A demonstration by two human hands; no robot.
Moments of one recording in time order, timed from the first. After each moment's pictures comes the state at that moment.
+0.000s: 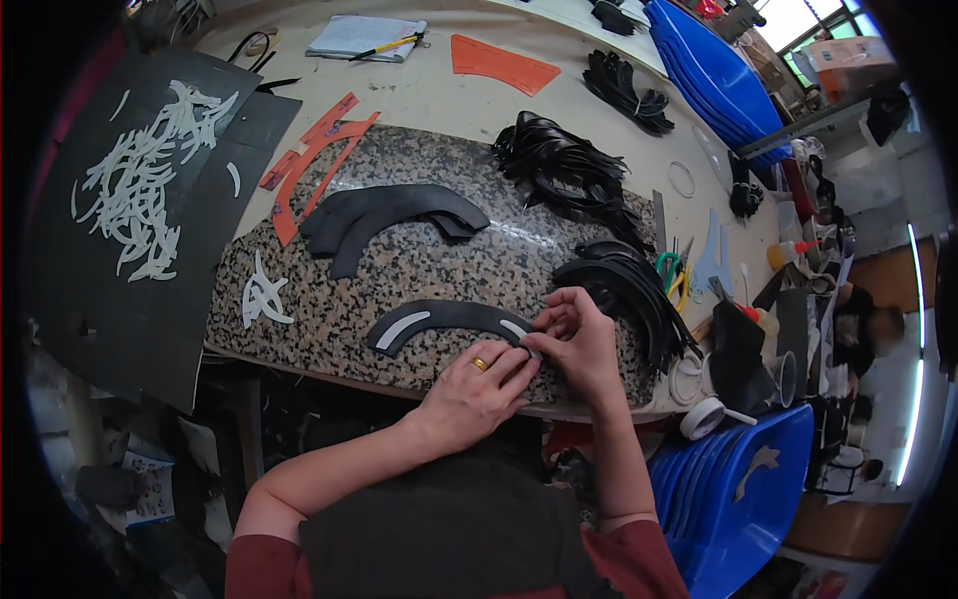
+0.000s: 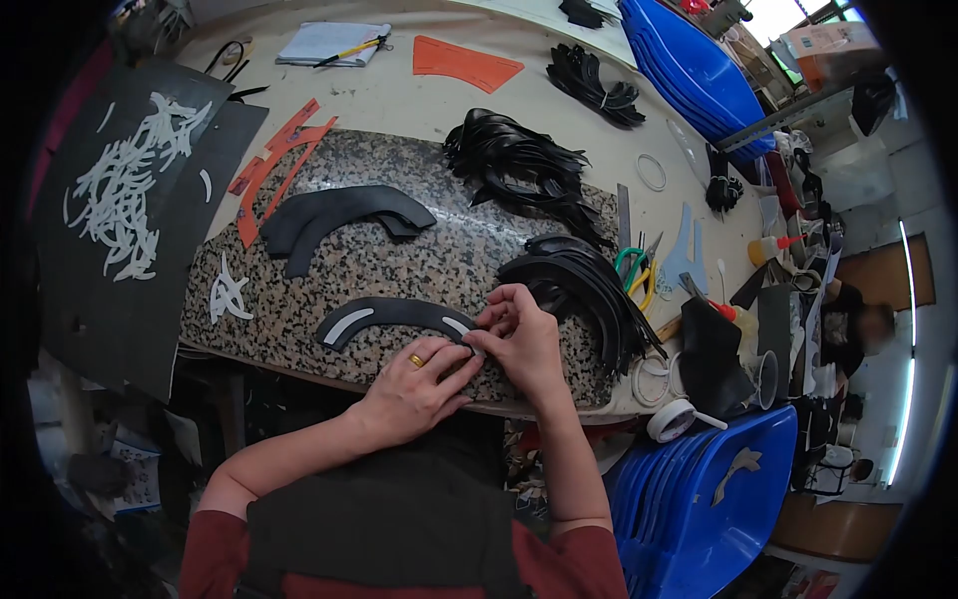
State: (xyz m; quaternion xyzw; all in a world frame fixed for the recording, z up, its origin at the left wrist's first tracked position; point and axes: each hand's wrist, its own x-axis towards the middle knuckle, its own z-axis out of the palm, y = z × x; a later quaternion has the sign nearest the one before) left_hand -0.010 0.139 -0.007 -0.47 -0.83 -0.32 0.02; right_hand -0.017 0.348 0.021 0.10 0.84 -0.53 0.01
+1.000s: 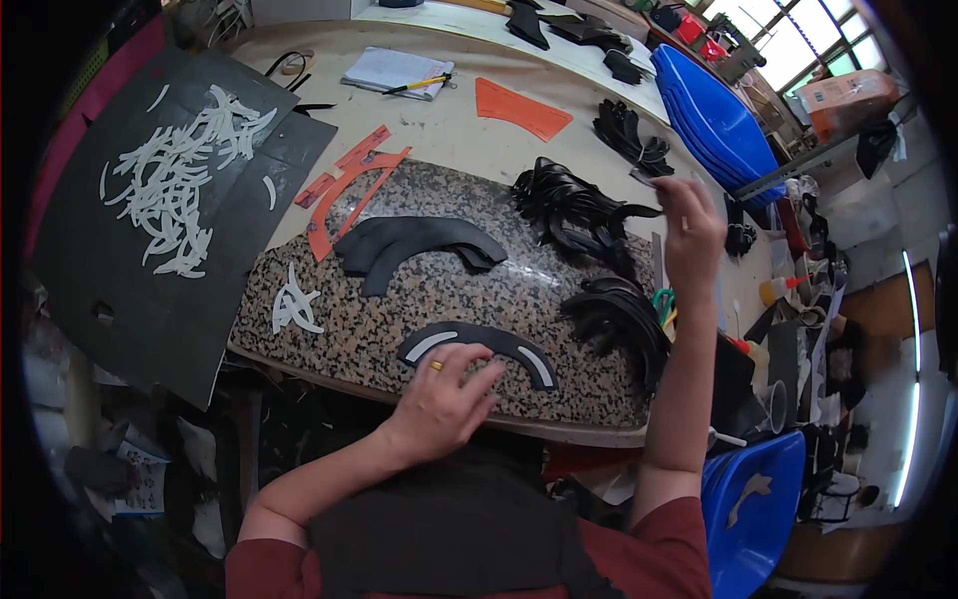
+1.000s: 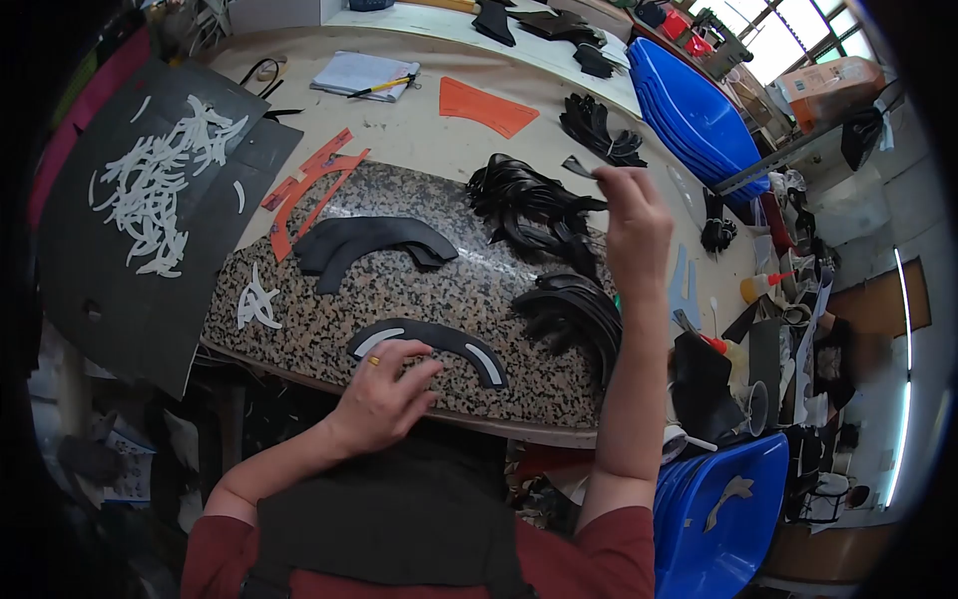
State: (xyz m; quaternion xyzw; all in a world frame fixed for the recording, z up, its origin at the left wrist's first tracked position) left_hand -0.018 0.087 0.025 -0.37 -0.83 -0.40 0.10; right_hand -0.135 0.400 0.157 -0.13 0.90 -0.20 -0.37
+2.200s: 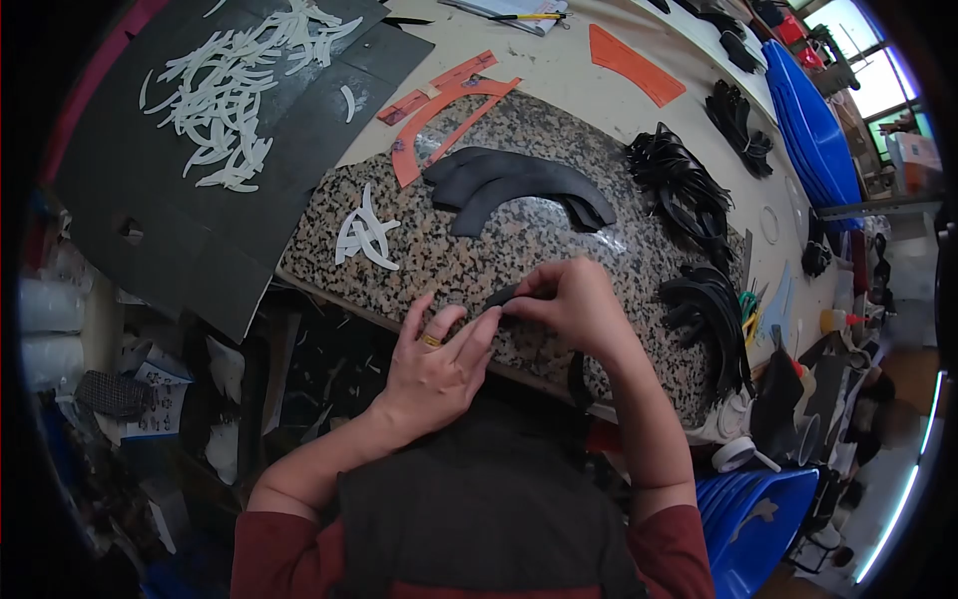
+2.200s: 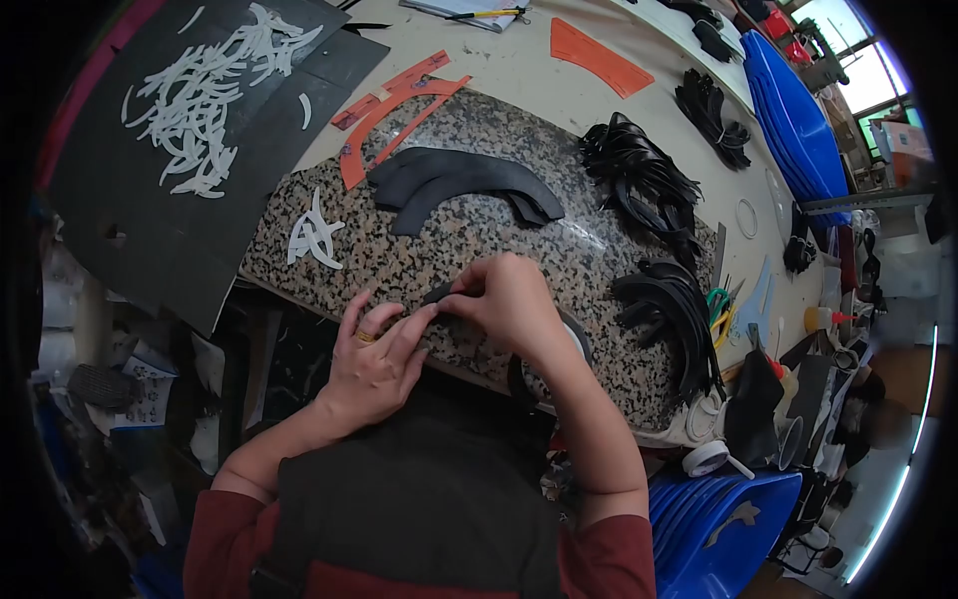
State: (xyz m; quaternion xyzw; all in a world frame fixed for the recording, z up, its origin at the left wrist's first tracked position) left_hand 0.004 0.012 0.002 -0.27 -0.93 -0.22 0.12; right_hand -0.092 0.221 0.049 -0.08 0.91 -0.36 0.21
